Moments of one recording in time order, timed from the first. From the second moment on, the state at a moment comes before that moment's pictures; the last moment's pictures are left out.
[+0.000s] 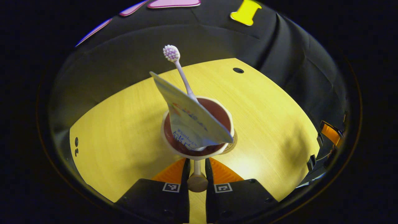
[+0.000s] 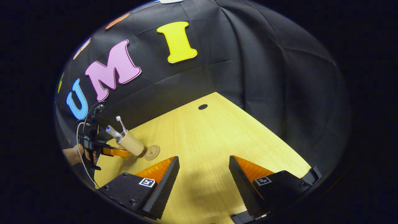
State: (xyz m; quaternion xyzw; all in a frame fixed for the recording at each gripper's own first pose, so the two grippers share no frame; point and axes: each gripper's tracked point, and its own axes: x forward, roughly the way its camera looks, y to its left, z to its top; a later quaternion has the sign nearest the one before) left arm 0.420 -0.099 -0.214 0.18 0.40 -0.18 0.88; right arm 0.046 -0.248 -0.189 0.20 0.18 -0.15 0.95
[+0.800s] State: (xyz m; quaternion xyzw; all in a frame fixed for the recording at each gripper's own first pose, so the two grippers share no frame) left arm 0.414 -0.128 -0.206 0.19 0.38 -0.16 0.89; right arm 0.025 -0.232 -0.193 0.19 0.18 -0.13 0.96
